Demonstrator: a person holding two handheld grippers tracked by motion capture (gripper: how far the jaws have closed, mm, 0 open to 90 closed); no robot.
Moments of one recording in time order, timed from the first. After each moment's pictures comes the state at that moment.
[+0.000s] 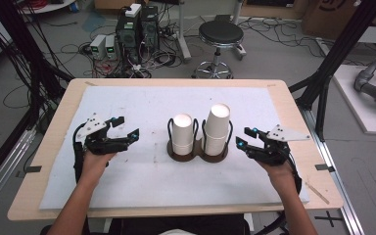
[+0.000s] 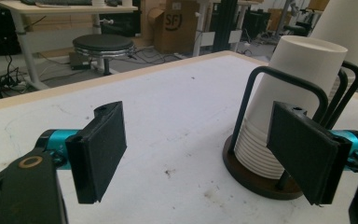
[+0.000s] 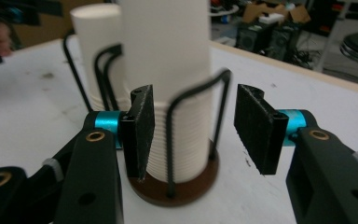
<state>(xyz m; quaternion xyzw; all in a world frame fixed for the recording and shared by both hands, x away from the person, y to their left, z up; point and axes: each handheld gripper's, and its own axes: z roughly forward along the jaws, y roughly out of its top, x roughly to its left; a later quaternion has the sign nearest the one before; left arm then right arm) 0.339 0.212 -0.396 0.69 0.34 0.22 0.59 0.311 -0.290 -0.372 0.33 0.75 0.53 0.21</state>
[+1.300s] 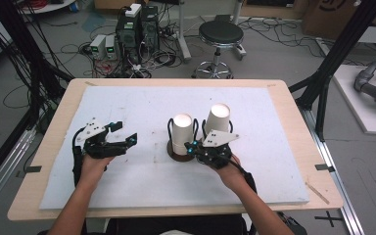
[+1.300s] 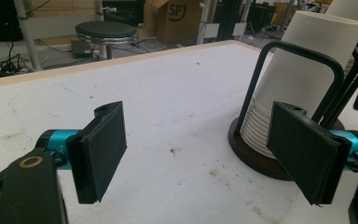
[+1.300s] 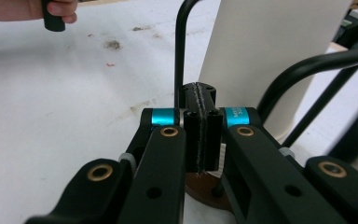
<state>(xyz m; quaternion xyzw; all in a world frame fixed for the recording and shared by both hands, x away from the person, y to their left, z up) 0.335 0.219 -0.410 0.70 0.36 0.21 0.58 0.323 -0.151 -0.400 0.21 0.83 0.49 0.16</state>
